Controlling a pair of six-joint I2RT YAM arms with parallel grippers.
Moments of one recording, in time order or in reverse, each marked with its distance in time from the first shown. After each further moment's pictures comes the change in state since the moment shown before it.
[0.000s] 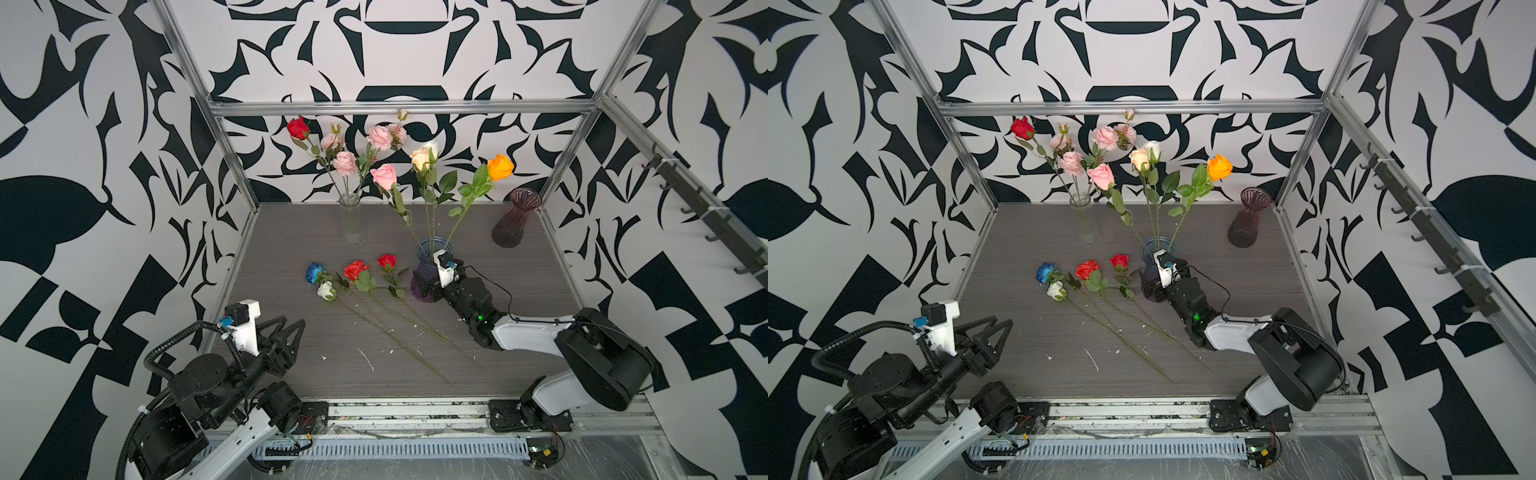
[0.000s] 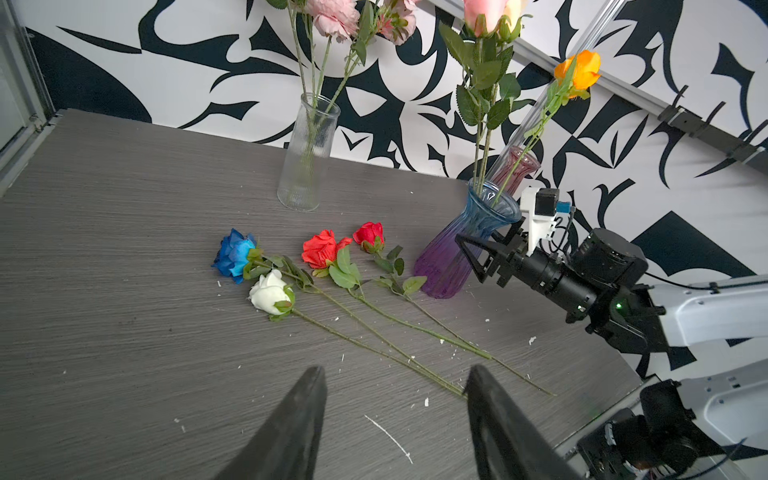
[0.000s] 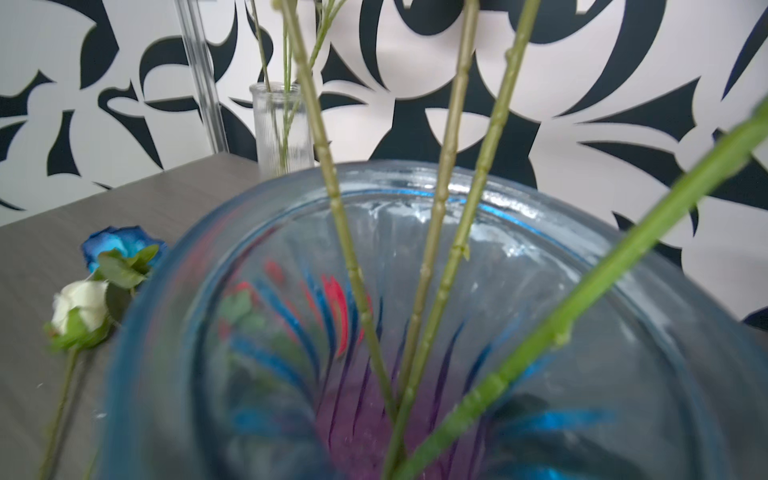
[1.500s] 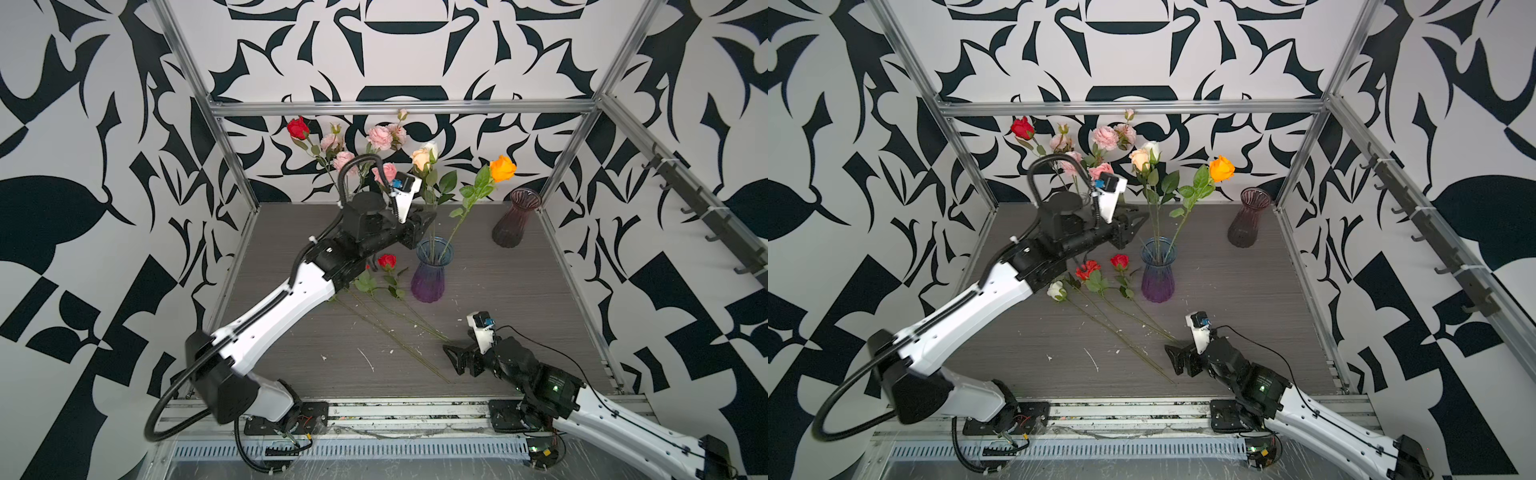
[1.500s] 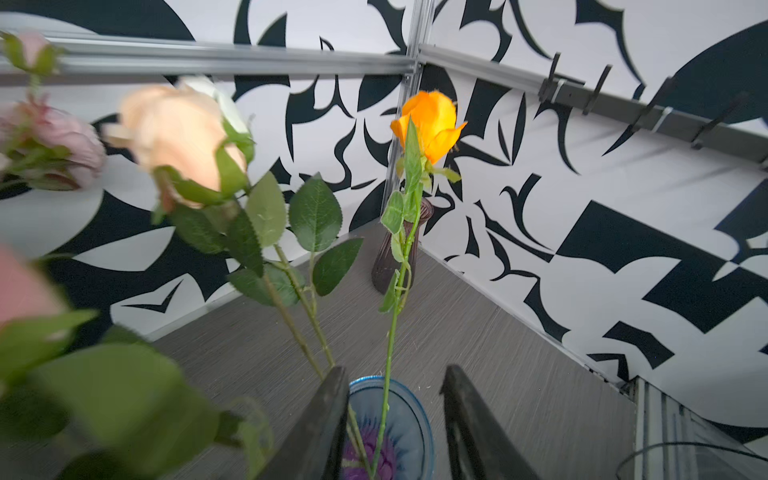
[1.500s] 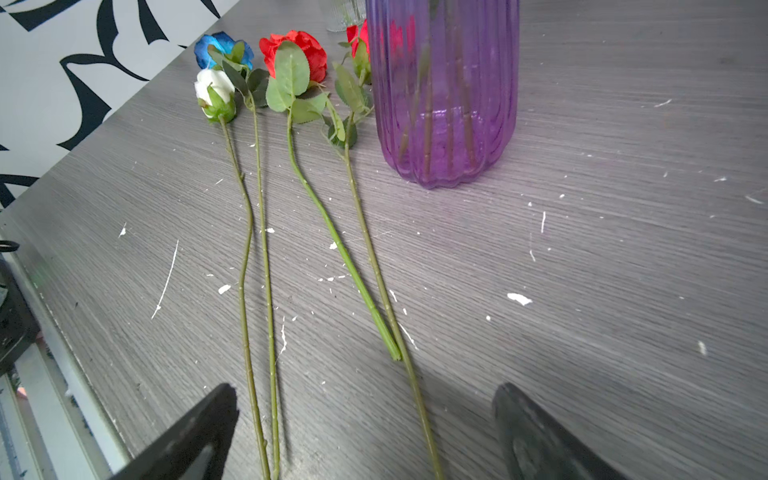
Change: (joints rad) left arm 0.000 1.233 0.556 0.808 0.384 0.300; right arm 0.267 -1.147 -0.342 -1.233 0.003 0.465
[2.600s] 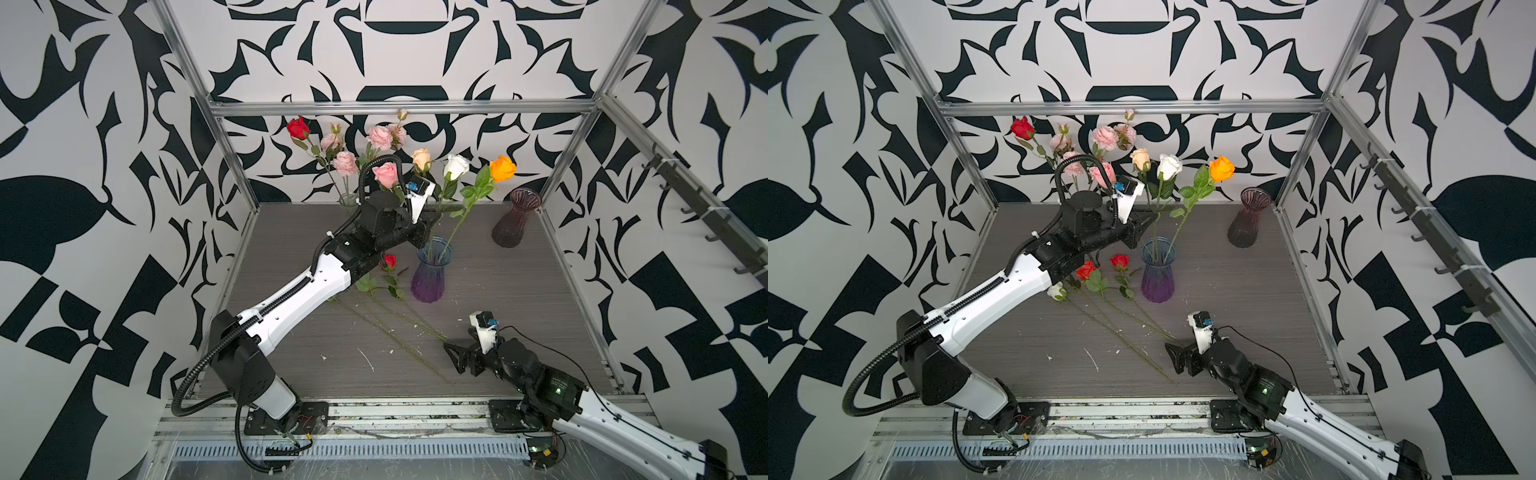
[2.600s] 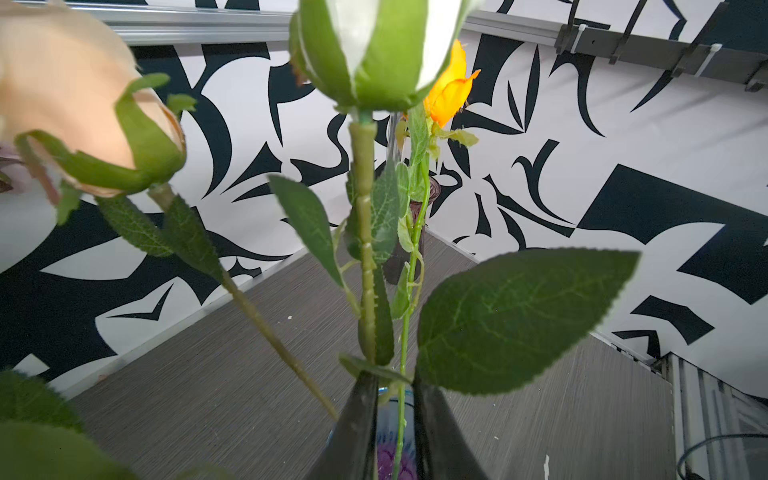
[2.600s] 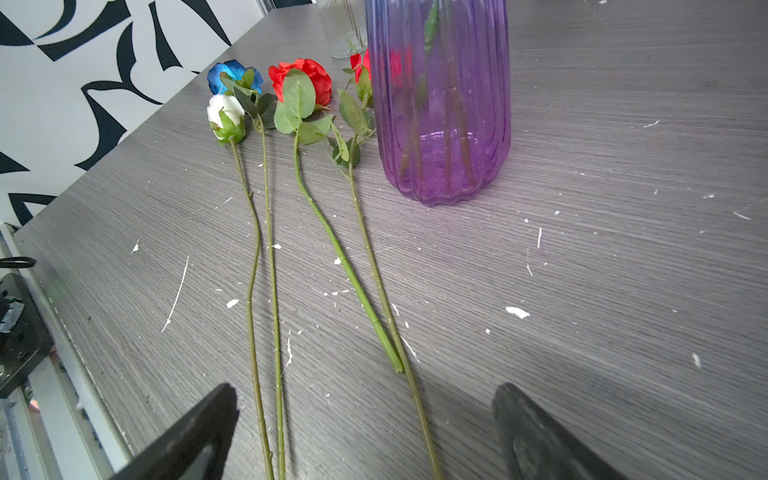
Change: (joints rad) left arm 0.000 0.211 0.085 0.031 0.031 0.083; right arm 0.000 -0.055 -0.025 0.013 -0.012 0.001
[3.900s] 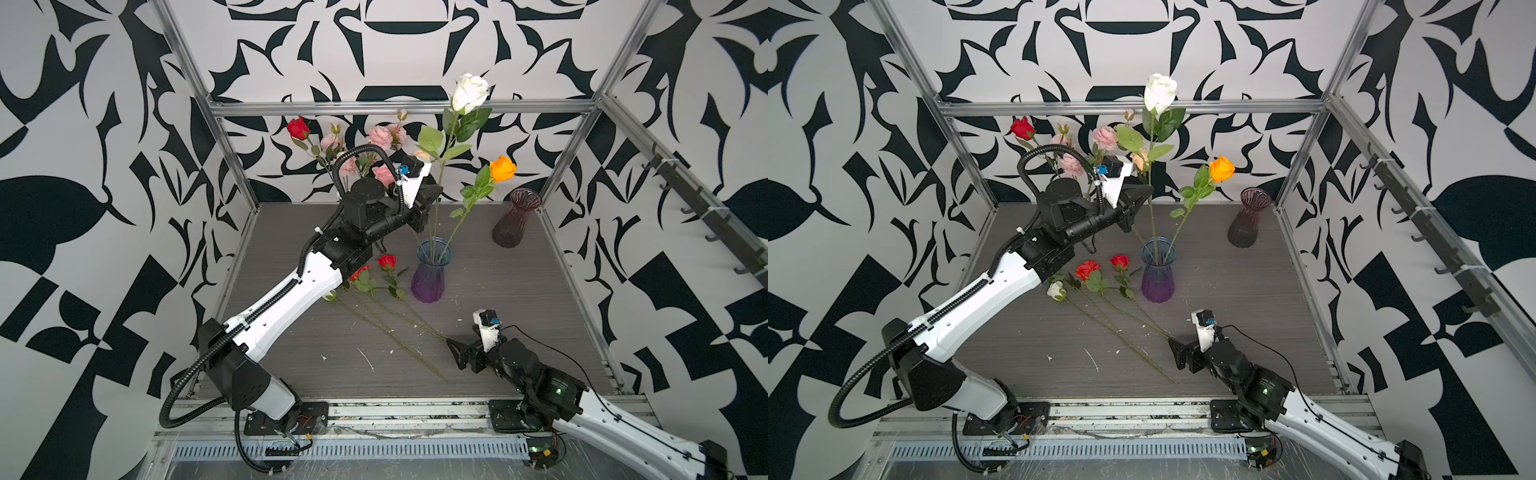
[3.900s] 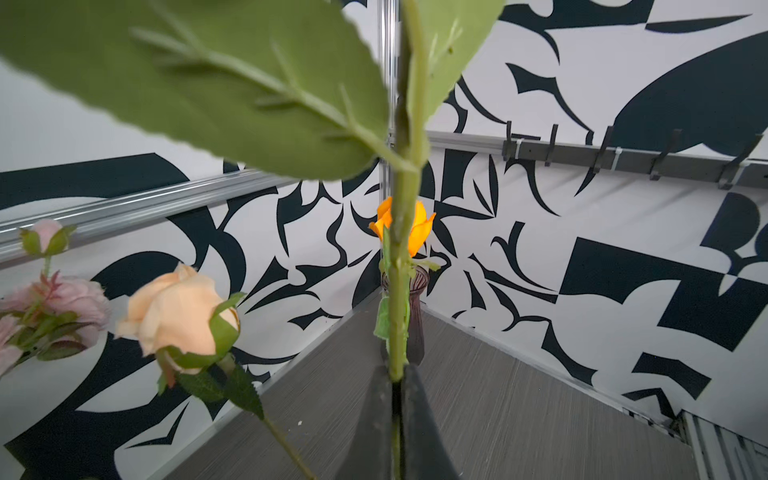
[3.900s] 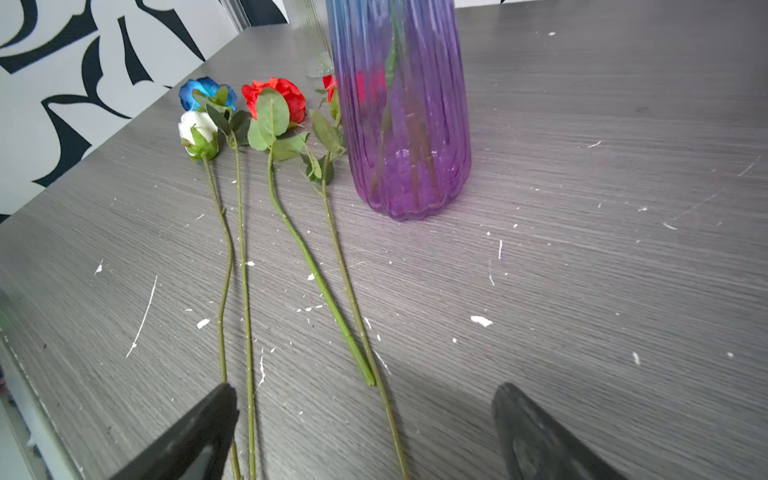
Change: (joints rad) left arm 0.015 -0.039 0.062 0.138 0.048 0.072; right arm 0.000 0.004 0.000 0.000 0.075 -0.011
